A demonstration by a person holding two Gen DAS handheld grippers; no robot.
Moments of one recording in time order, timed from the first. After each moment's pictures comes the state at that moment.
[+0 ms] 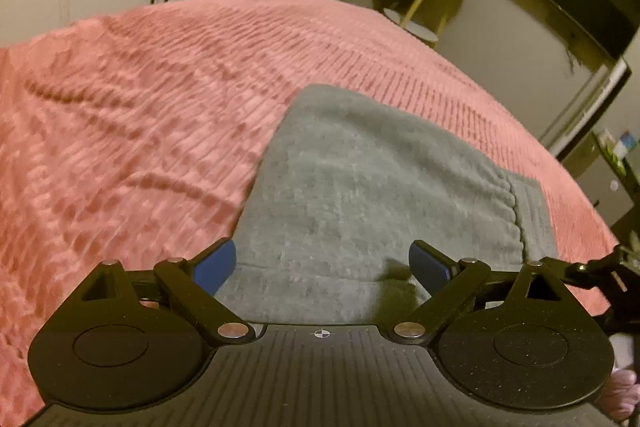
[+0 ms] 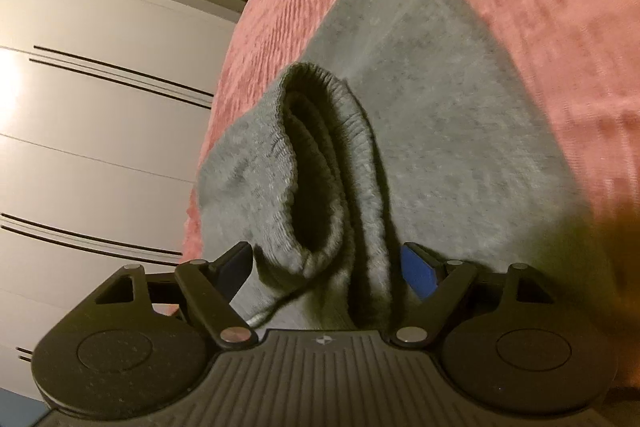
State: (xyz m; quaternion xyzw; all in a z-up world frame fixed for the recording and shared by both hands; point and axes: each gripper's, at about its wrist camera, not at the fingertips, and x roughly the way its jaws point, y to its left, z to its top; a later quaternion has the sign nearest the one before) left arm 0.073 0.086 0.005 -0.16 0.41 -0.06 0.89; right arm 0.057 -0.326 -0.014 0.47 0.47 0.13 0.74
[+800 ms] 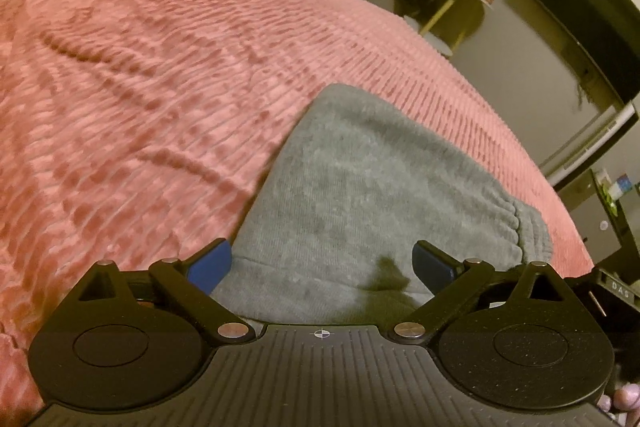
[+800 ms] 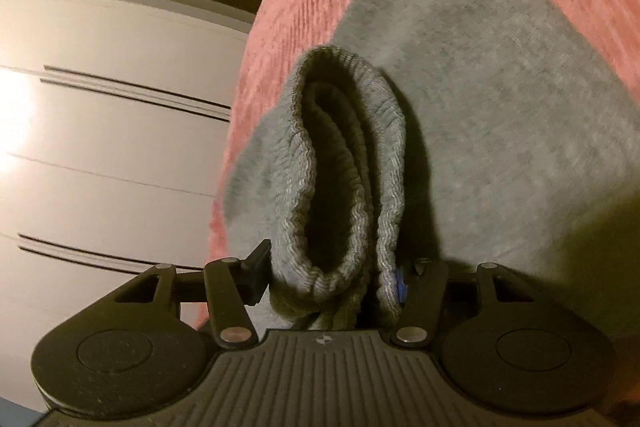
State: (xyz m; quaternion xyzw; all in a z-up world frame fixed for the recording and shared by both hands) left arm 0.076 0.106 -0.003 -0.22 0.42 -0.04 0.88; right arm 0.070 -0.283 -0.018 0.51 0.44 0.13 0.73
